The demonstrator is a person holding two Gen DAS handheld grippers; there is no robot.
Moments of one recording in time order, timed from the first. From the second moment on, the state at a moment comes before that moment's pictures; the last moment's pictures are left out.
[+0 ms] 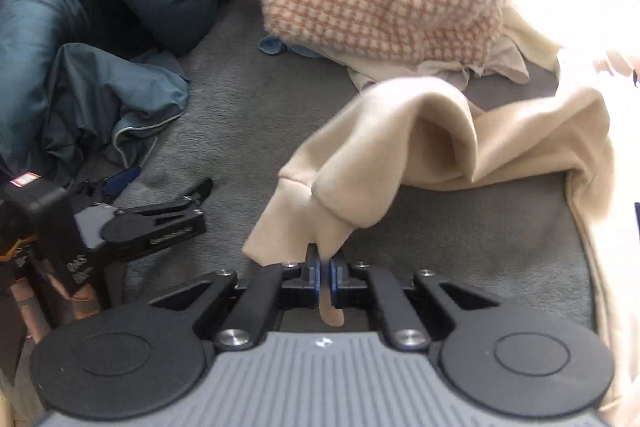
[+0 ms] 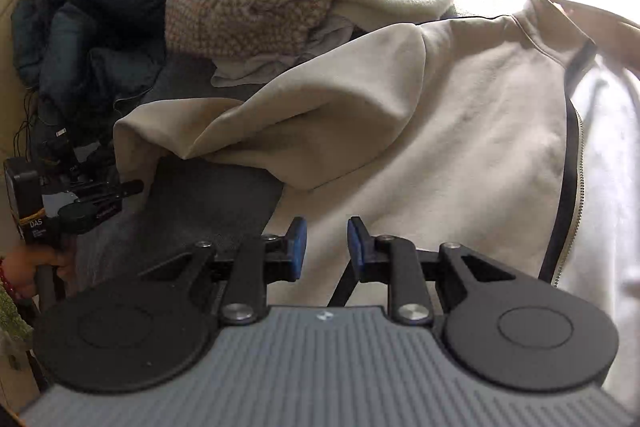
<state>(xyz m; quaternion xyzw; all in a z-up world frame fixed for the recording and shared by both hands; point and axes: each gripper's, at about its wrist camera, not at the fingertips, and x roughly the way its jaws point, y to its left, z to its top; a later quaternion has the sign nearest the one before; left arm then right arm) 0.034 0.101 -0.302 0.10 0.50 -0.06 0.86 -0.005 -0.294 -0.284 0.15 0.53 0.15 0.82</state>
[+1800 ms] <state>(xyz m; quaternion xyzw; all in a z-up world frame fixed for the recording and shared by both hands) 0.109 -0.065 -0.313 0.02 0.49 -0.32 0.81 -0.036 -0.274 -0.306 0.12 0.48 0.12 0.86</state>
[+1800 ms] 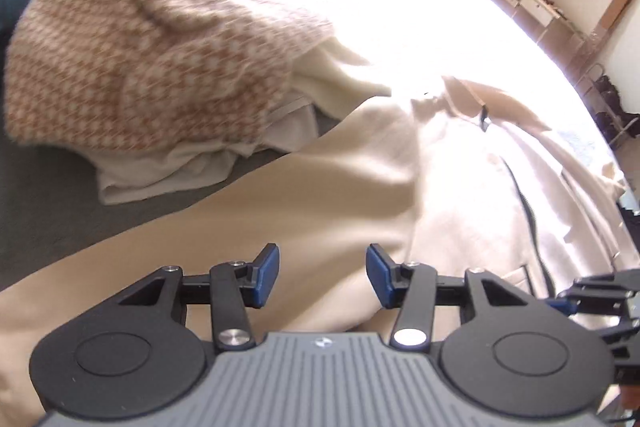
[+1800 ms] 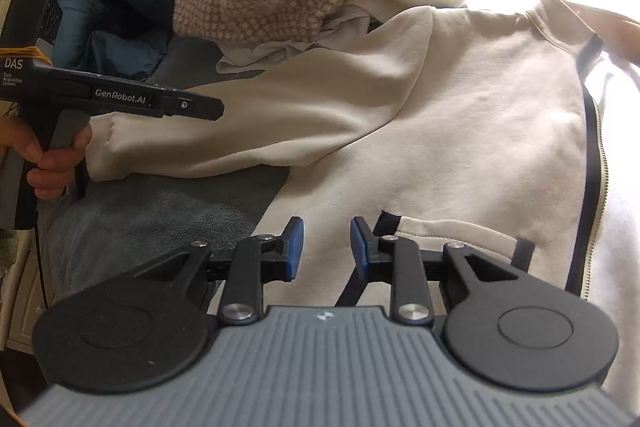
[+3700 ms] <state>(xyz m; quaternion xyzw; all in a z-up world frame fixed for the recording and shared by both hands) 0.047 -0.273 -0.381 0.12 0.44 -0.29 0.84 0.078 -0.517 -0.361 0.21 0.29 -0.01 0.94</state>
